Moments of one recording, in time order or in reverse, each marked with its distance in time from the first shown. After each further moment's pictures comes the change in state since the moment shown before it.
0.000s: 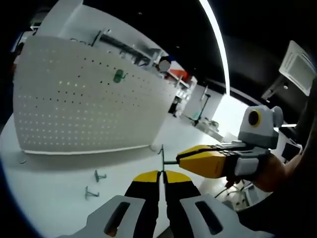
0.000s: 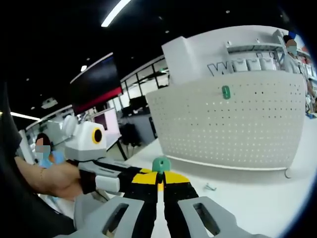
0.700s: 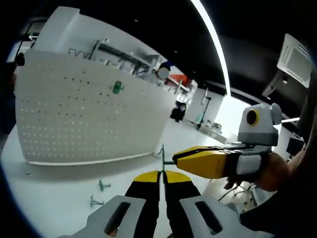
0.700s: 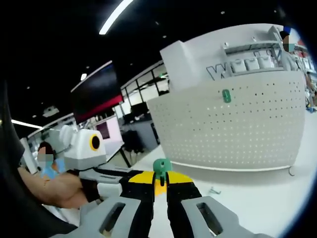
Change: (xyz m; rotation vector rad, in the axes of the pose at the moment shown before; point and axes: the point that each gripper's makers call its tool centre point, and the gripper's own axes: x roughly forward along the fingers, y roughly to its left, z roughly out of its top) left arm -0.001 -0.009 0.014 0.083 -0.058 0.007; right arm 0.001 0.005 0.014 0.053 -0.050 0.016
